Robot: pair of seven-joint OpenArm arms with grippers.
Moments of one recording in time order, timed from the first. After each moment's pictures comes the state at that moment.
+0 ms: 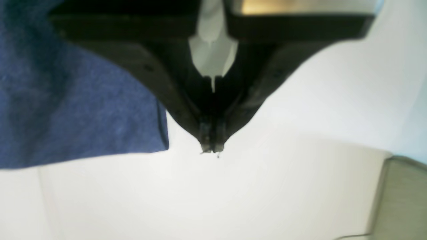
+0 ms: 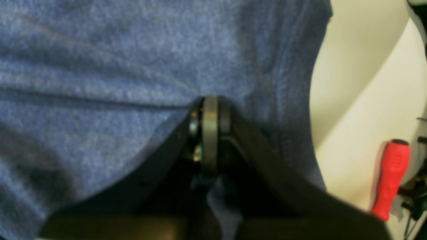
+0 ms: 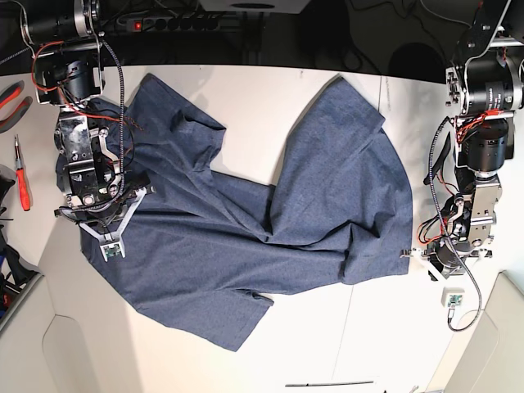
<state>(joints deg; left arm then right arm) -27.6 -18.9 -5.0 38.4 -2.7 -11.0 8.8 10.6 11.8 -4.8 60.4 -8.2 4.6 -41.6</state>
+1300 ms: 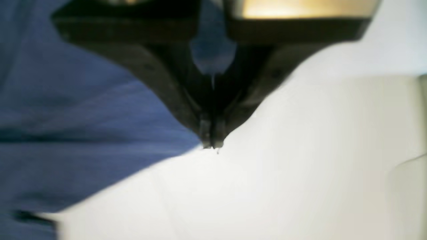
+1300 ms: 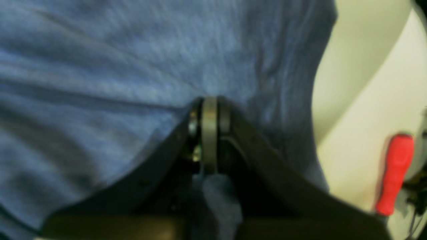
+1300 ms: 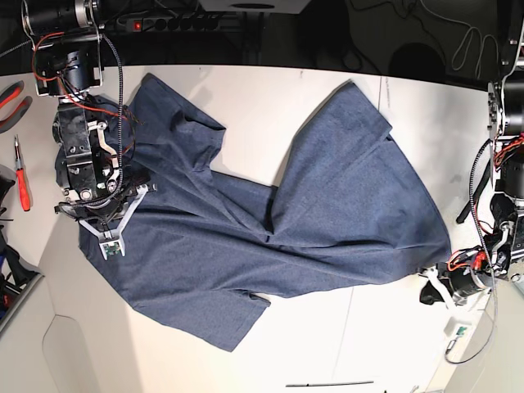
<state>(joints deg) -33.6 -26.9 4.4 41.9 -20.0 -34.0 24.6 11.0 11.6 -4.8 68.9 -6.3 4.8 -43.6</state>
